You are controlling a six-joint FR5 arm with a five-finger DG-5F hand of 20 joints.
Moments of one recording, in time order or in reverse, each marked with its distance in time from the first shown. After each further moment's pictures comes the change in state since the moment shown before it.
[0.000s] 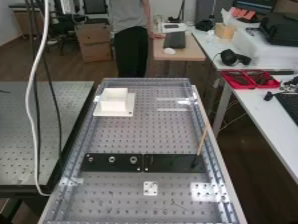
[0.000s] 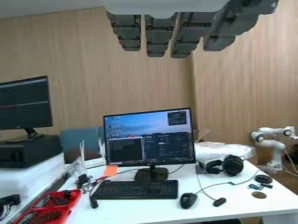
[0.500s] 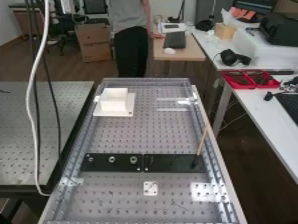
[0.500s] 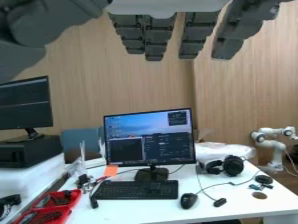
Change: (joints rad) arm -0.002 -0.001 0.002 -0.001 -0.003 0.000
